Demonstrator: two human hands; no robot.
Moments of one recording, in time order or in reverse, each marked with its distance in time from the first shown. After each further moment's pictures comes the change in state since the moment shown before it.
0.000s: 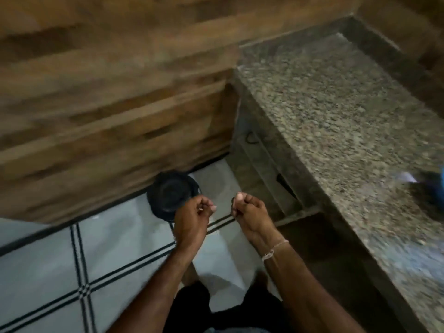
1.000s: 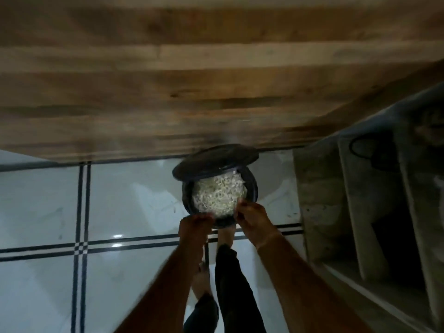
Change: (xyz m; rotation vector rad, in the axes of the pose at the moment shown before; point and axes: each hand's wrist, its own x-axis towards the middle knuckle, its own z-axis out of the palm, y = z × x) left_hand 0.244 -0.305 -0.010 -0.466 0.151 -1.023; right_hand 0.354 0.221 0.183 -0.304 0.055 0.519
